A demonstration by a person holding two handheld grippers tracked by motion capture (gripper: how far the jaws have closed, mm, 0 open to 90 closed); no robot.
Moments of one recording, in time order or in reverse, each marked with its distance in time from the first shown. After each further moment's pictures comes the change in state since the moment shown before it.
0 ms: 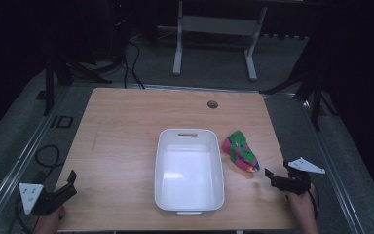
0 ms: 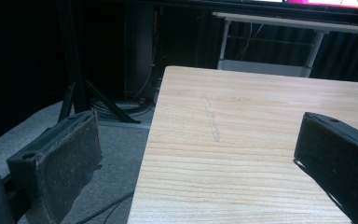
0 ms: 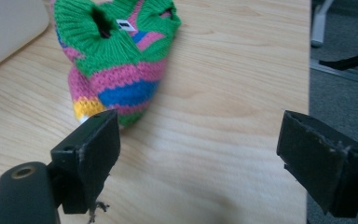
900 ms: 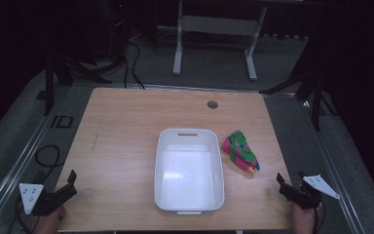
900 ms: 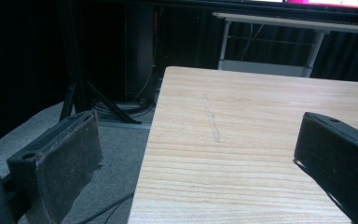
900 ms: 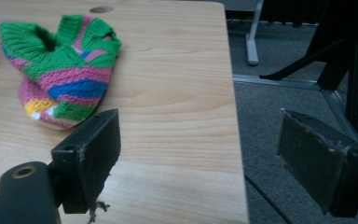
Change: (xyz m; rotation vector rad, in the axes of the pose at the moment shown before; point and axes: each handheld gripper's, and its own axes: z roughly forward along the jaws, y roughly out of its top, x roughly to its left) left arm 0.000 0.000 0.000 -0.001 0.003 0.006; right arm -0.001 -0.042 -0.028 -0.185 -0.207 0.149
